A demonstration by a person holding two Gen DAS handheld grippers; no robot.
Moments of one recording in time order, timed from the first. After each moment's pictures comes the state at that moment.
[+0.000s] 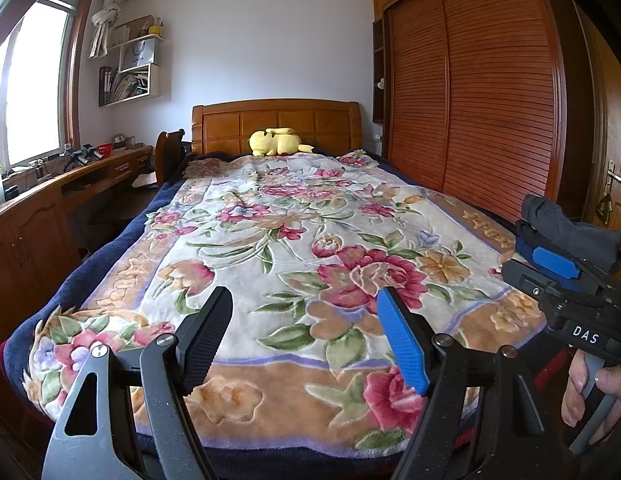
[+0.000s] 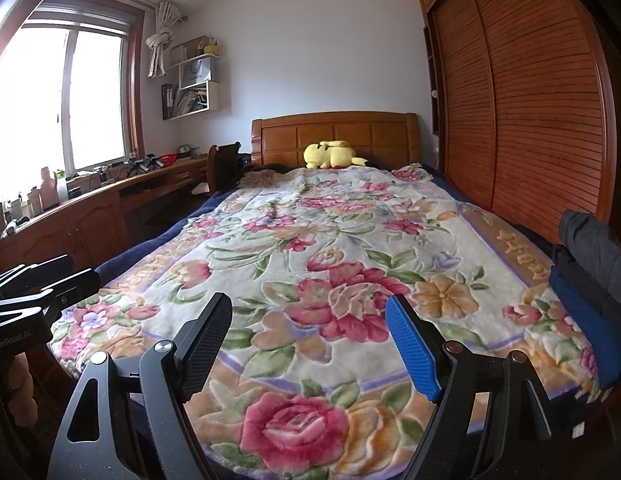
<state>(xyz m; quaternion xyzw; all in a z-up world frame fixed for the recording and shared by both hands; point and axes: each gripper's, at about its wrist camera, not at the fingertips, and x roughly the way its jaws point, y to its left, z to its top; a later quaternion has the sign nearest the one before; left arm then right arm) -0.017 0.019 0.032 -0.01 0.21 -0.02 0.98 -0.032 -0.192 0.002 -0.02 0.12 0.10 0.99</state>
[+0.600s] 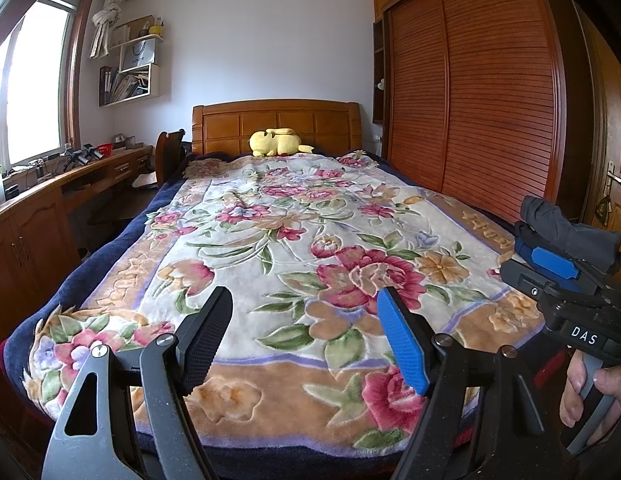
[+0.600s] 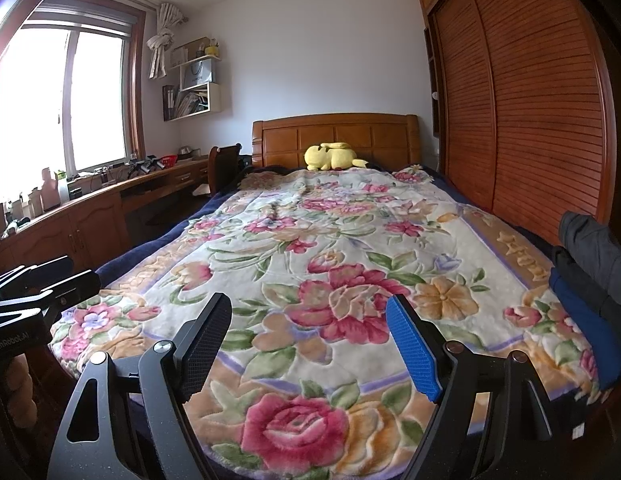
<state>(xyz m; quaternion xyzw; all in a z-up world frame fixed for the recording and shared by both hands) -0.018 0.018 0.035 -0.01 0.21 -0.02 0.98 -0.033 -0.192 0.003 -0.02 0.12 0.10 0.99</state>
